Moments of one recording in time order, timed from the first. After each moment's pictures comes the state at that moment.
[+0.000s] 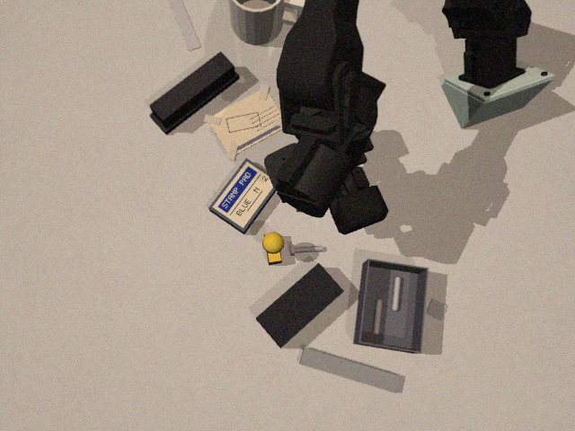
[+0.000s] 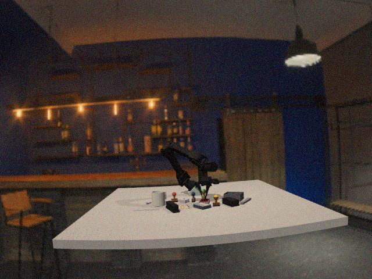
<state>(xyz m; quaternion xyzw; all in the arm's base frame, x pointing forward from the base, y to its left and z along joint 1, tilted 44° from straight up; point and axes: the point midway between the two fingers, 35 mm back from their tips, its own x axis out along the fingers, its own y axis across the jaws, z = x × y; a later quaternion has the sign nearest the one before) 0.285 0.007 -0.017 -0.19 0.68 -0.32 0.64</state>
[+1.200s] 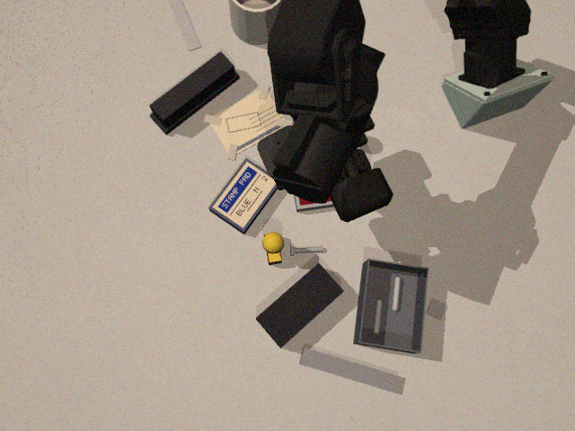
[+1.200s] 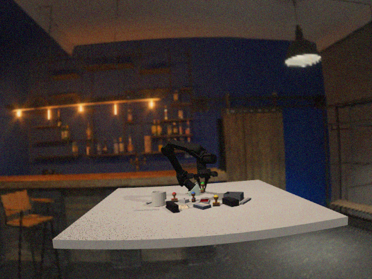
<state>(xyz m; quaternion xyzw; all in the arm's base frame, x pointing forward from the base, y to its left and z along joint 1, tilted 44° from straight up) 0.296 0.034 0.022 -0.20 0.68 -0.30 0.63</state>
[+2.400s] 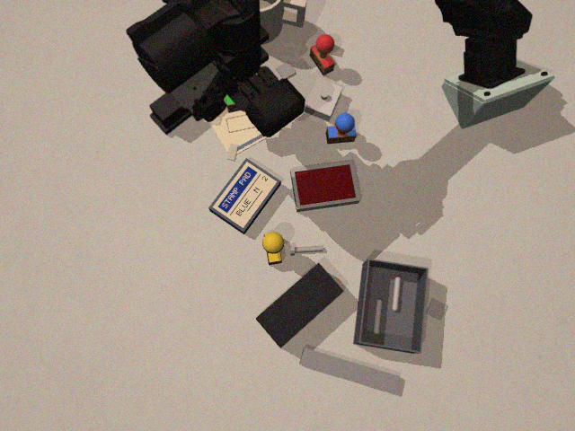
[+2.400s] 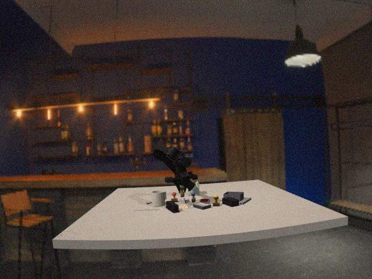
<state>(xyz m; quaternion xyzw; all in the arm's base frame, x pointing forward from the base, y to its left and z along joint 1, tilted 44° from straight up) 0.345 -0.074 0.109 -0.29 0.72 -0.21 0.60</state>
